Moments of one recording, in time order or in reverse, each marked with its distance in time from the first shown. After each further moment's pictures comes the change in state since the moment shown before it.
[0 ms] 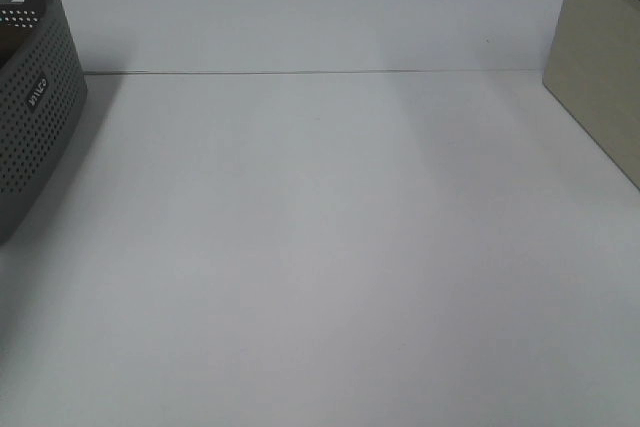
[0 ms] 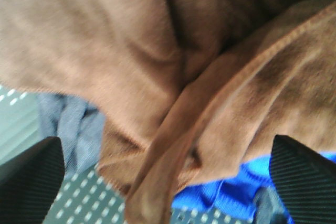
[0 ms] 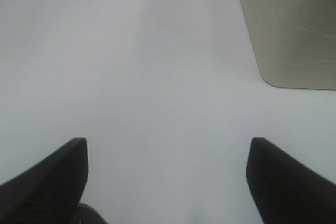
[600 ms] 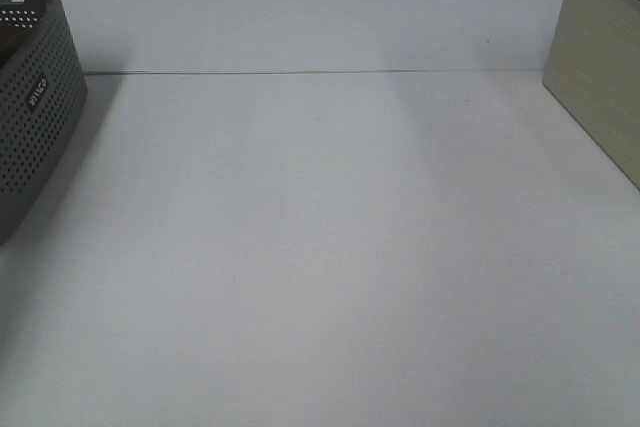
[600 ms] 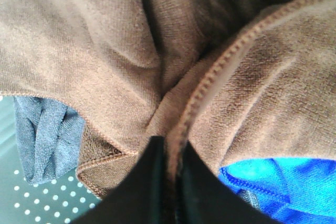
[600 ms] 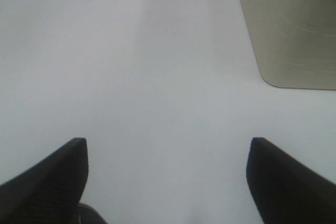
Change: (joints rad) left arm 0.000 0.000 -0.002 -0.010 0.038 -0.034; right arm 0.000 0.000 0.000 0.000 0.000 0.000
